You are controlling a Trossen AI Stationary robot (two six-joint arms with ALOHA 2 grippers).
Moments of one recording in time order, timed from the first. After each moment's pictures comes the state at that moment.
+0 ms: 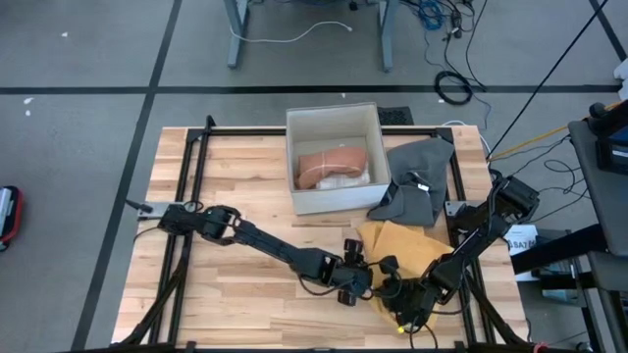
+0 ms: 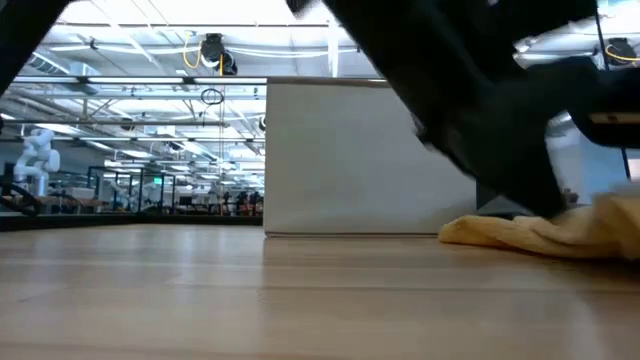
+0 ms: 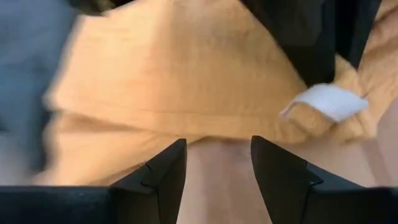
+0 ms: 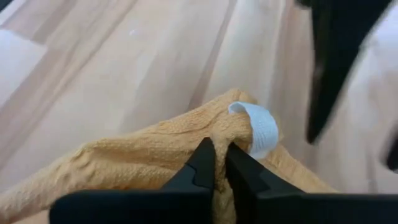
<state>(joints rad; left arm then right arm) -0.35 2.39 1.93 -0.39 -0.37 0.09 0.86 1.66 0.73 -0.07 0.53 0.35</state>
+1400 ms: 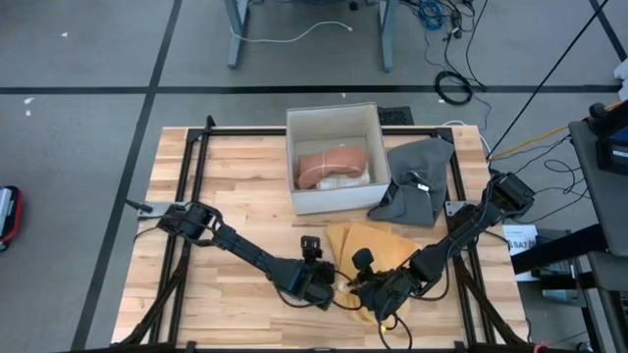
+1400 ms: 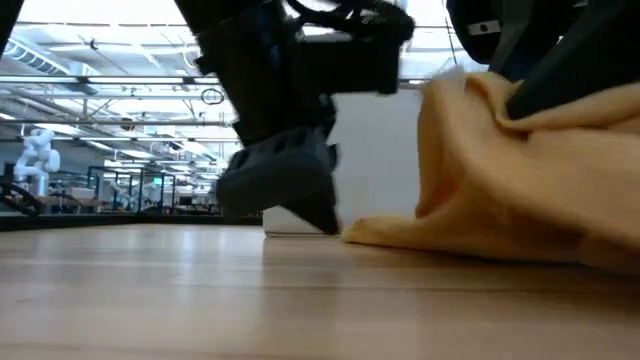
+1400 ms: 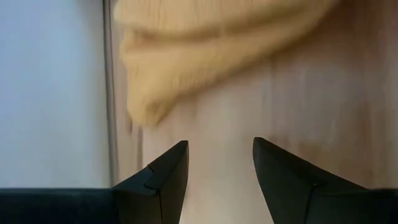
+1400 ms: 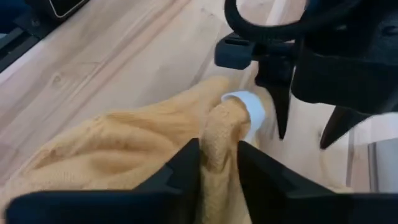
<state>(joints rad) -0.45 2.21 1.64 -0.77 -0.68 -0.25 0.66 1.66 0.97 -0.16 0.42 -0.03</state>
